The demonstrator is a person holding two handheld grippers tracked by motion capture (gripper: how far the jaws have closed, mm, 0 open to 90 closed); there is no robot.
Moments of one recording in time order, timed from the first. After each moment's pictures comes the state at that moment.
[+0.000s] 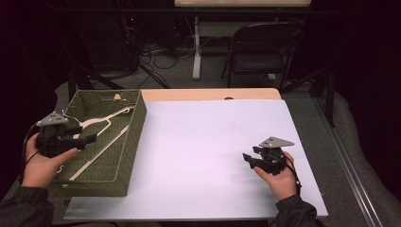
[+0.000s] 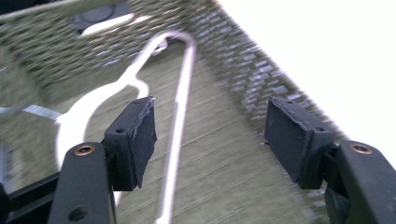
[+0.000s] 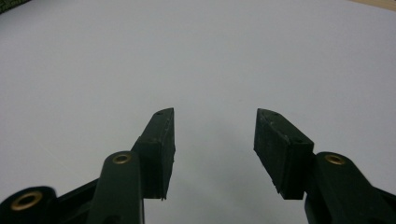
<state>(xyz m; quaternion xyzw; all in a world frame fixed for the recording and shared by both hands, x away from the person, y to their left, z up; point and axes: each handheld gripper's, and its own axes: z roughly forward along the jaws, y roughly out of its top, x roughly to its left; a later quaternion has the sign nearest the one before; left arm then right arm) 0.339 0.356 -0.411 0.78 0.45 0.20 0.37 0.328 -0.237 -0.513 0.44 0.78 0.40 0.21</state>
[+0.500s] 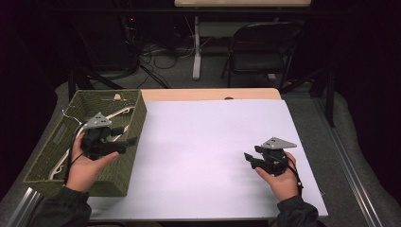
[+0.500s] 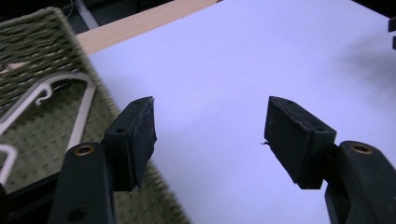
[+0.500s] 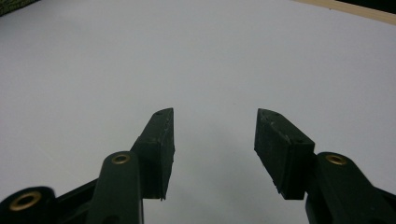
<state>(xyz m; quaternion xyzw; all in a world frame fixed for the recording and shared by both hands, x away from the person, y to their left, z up) 0.336 0.252 -0.415 0.80 0.40 0.17 0.40 0.324 -0.241 -0.511 0.43 0.77 0.41 0.22</state>
